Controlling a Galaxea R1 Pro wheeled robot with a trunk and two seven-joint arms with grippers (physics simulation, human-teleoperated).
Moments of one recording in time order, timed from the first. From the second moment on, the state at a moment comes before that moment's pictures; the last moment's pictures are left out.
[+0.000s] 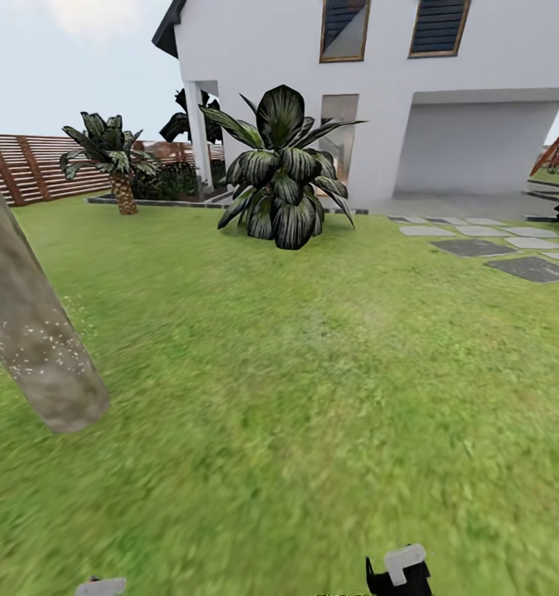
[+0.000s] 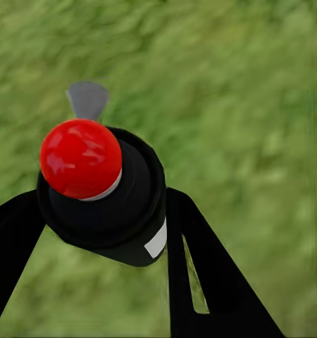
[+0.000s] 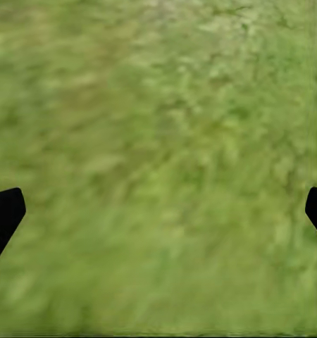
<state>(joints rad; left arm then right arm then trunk) -0.37 0.19 0.06 -0.04 0.06 -0.46 -0.02 -0.41 0.03 -0.51 -0.05 0.92 -0.54 -0.33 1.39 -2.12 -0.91</state>
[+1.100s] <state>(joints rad) -0.37 0.18 0.07 -0.05 0.06 -0.46 -0.01 -0.41 0.03 -0.72 -0.04 0.92 -0.54 -0.33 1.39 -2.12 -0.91</state>
